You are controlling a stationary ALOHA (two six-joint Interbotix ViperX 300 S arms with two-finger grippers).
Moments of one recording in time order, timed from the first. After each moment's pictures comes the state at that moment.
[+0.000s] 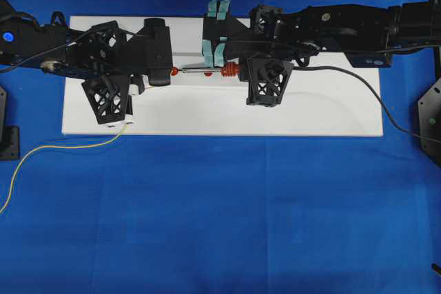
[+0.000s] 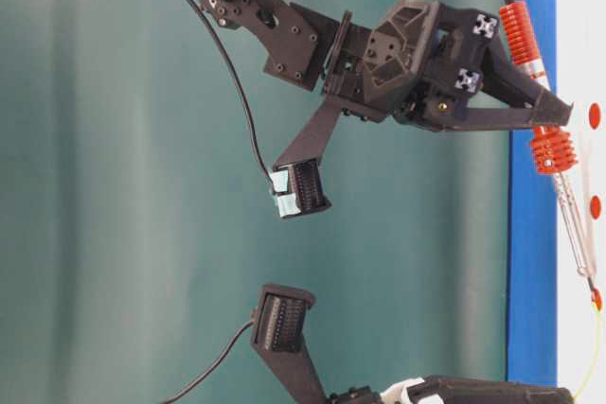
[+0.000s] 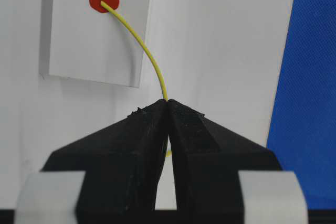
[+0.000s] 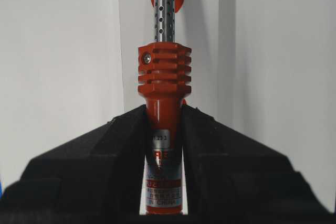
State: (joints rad) left arm 0.13 -0.13 0.70 0.00 0.49 0.03; right arm -0.21 0.12 0.41 0.05 0.58 -0.04
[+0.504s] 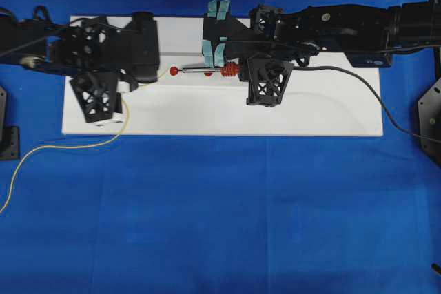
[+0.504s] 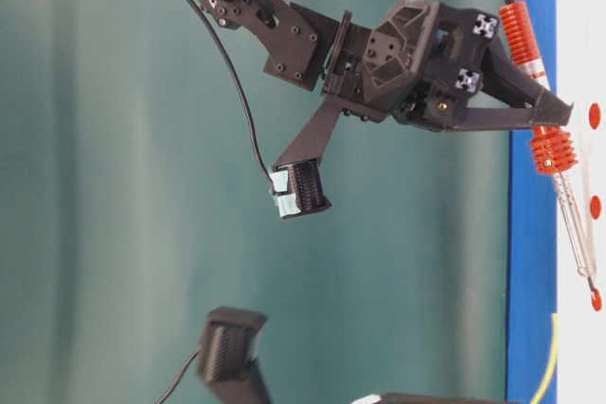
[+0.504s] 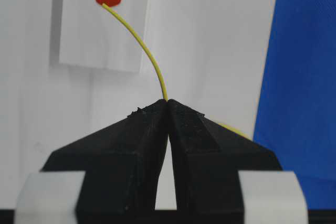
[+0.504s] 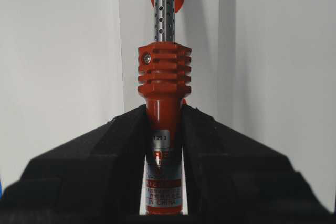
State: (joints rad) left arm 0.13 -0.24 0.72 0.00 0.54 0.02; right arm -0.21 0.12 0.41 0.05 0.57 -0.04
